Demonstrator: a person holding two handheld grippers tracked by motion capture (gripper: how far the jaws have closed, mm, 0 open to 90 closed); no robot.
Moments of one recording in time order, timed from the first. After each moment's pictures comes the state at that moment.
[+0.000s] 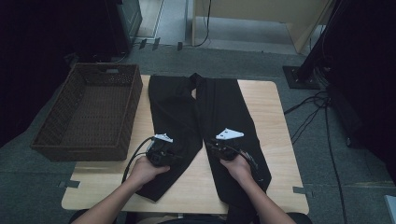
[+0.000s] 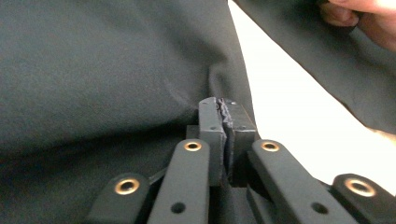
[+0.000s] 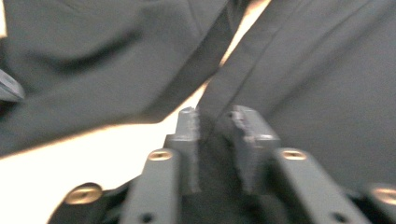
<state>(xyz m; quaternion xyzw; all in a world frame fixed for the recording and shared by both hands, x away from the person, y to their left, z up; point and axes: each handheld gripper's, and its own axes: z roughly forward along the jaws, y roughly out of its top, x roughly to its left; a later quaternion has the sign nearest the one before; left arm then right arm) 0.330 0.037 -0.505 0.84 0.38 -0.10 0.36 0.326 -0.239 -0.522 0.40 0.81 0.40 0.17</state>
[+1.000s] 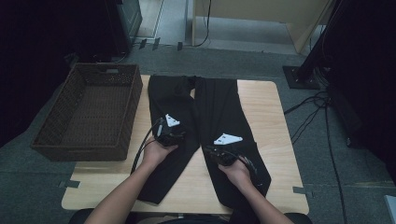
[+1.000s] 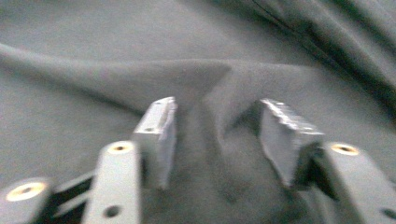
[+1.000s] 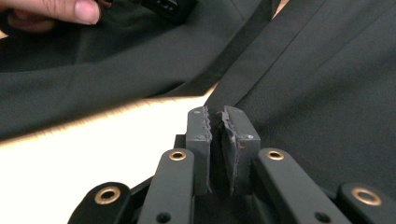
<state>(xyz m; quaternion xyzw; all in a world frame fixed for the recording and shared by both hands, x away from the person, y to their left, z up) 0.378 0.008 -0.514 0.82 0.42 0.18 0.35 0.309 -0.233 -0.521 0.40 0.81 0.41 0.12</state>
